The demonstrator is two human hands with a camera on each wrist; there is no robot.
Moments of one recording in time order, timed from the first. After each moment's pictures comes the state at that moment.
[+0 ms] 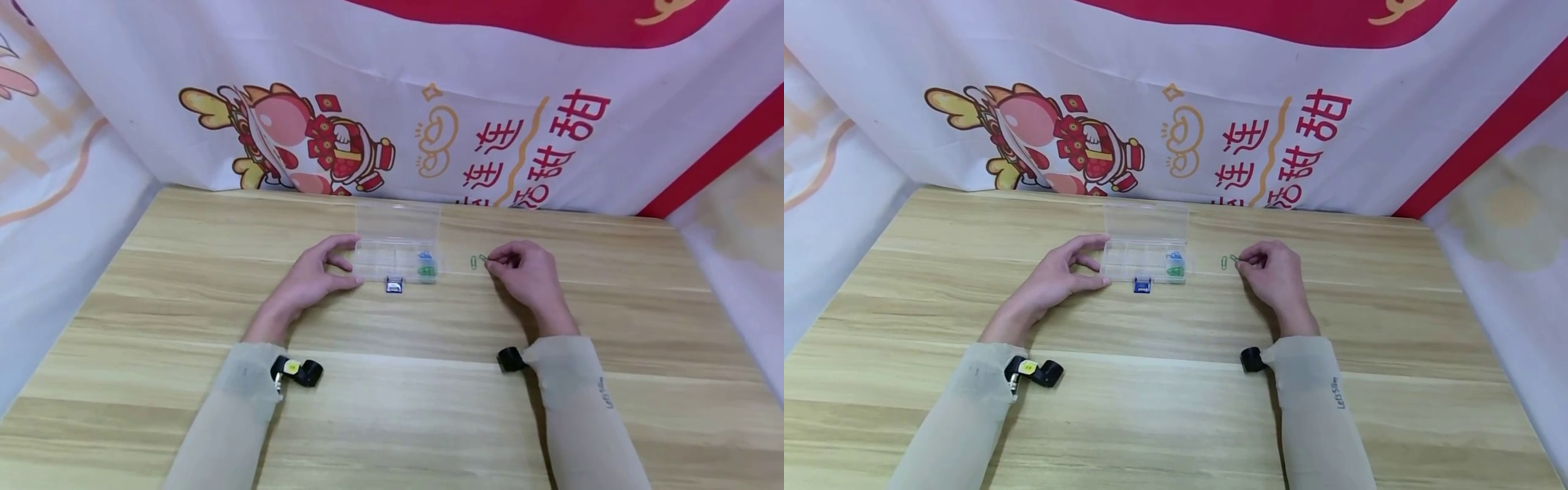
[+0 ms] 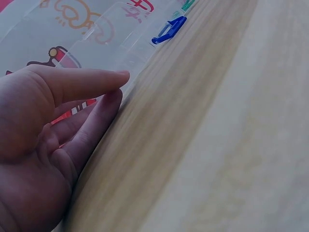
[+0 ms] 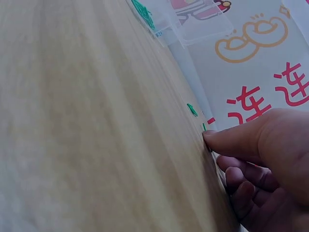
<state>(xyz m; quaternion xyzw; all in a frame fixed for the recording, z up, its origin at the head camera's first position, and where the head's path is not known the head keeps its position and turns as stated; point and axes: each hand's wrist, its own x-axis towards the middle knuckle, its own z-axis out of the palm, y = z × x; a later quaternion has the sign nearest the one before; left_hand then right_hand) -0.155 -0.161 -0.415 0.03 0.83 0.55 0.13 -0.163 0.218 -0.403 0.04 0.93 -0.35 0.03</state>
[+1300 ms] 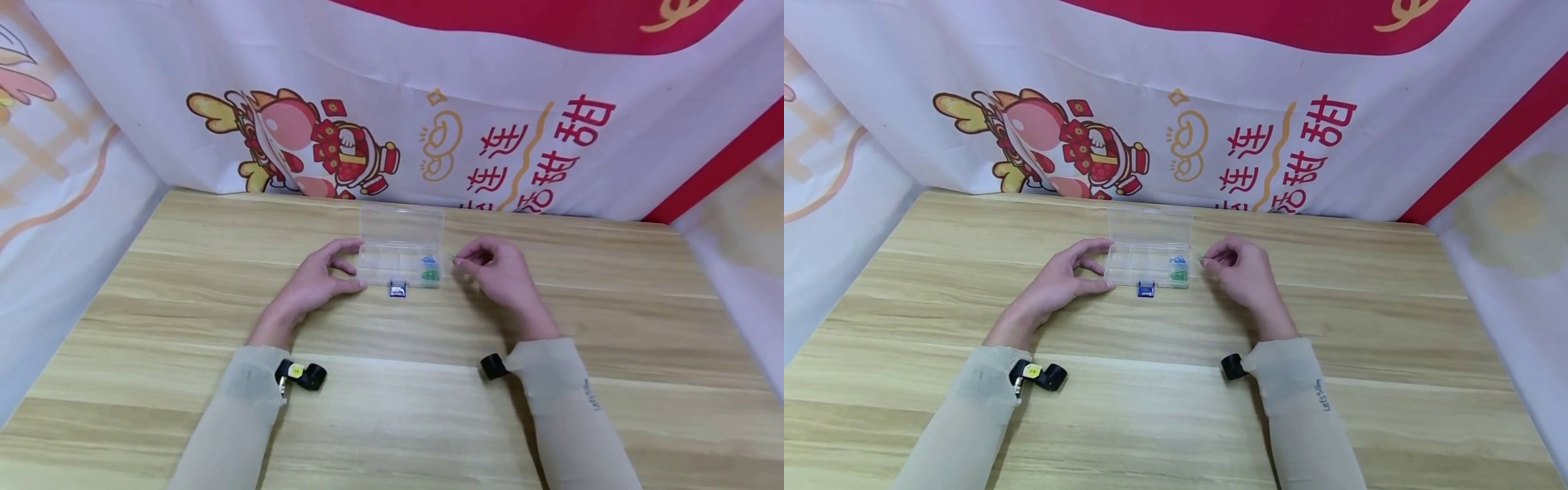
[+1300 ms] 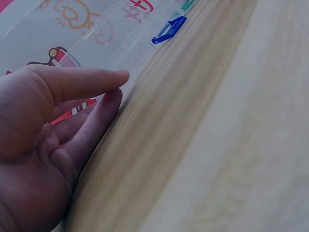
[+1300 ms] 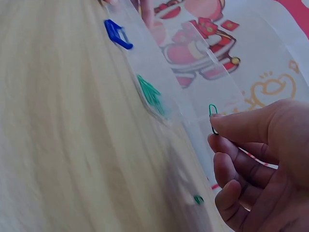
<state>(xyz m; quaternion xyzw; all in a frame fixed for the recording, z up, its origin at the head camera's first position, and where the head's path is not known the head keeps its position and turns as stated) -0.153 -0.160 -0.413 0.03 0.82 0.55 0.13 -0.161 0.169 -0.383 0.00 0.89 -0.45 0.07</state>
